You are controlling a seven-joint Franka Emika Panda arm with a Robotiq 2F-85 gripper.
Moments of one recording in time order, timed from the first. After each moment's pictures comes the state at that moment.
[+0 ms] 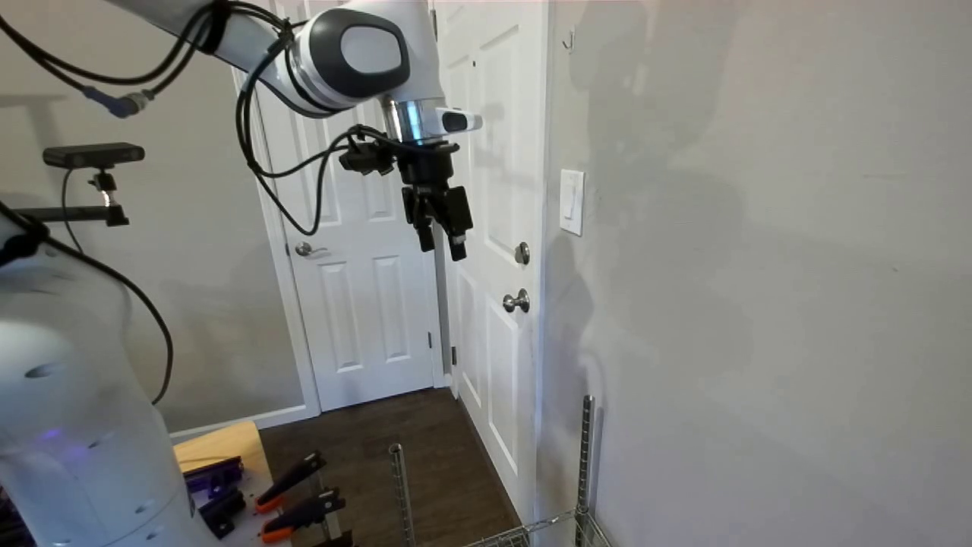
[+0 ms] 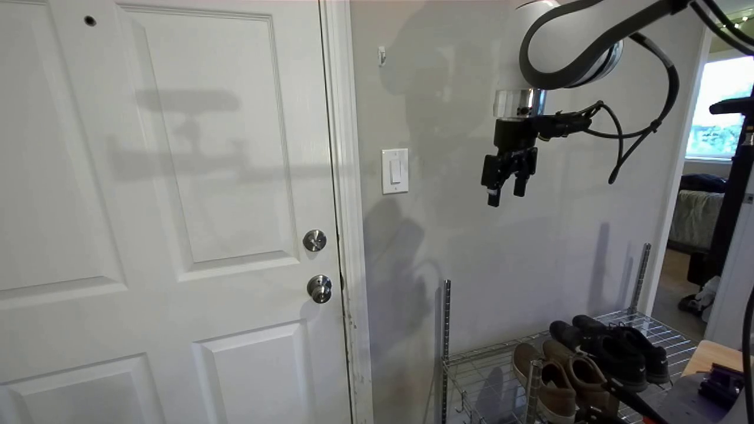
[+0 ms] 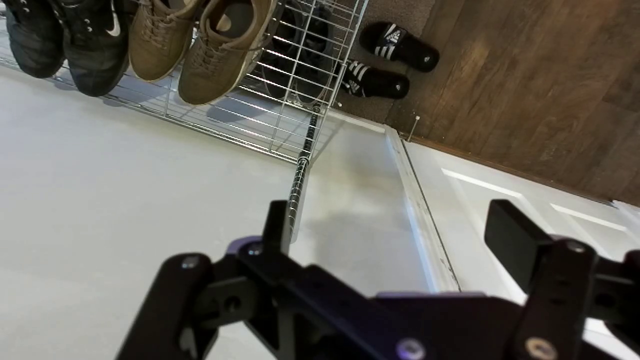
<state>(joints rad) 0.01 -0.50 0.11 -2.48 -0.03 2.09 0.12</state>
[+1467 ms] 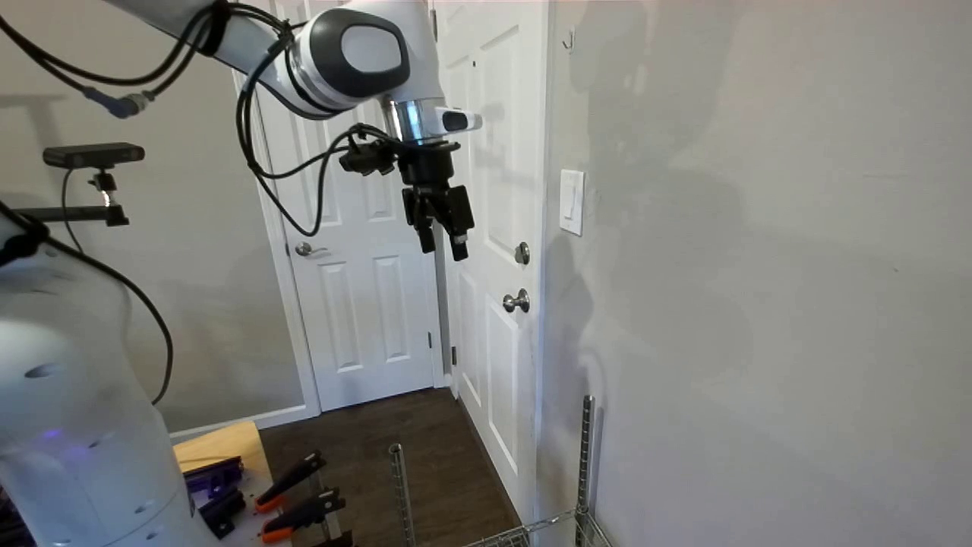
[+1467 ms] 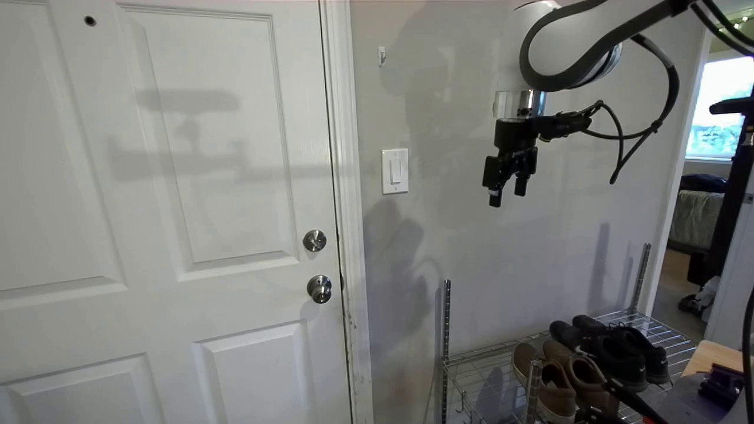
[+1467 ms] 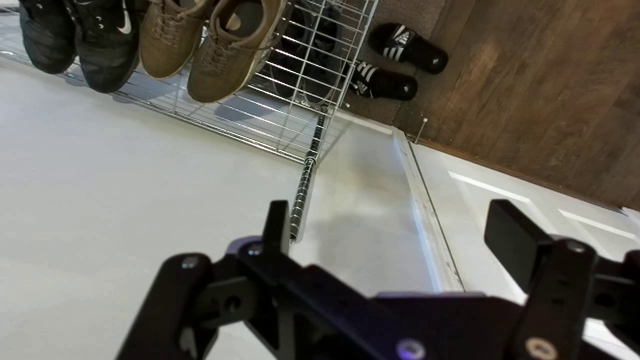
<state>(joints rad) 0.01 -0.50 0.12 -2.48 -0.06 2.08 0.12</state>
